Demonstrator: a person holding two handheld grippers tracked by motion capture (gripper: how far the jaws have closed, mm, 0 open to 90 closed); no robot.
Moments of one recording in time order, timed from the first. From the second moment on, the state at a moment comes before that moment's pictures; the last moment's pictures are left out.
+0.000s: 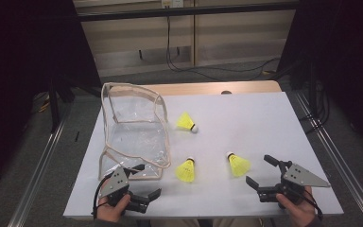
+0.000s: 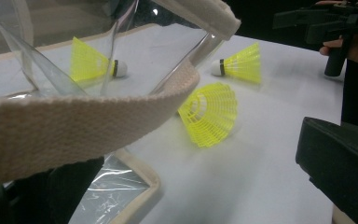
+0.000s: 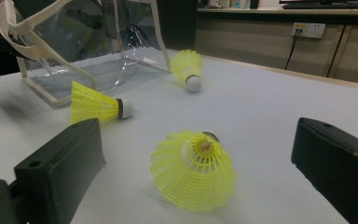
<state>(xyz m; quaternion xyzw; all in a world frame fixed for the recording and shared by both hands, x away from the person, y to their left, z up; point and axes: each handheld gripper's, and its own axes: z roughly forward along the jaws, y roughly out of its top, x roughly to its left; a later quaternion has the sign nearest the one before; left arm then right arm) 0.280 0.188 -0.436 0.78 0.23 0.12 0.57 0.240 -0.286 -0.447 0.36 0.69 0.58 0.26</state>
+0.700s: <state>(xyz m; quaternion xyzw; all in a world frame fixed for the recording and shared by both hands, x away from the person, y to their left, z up) 0.281 0.182 -0.438 0.78 0.22 0.10 0.57 0.238 -0.289 -0.446 0.36 0.68 0.57 0.27</state>
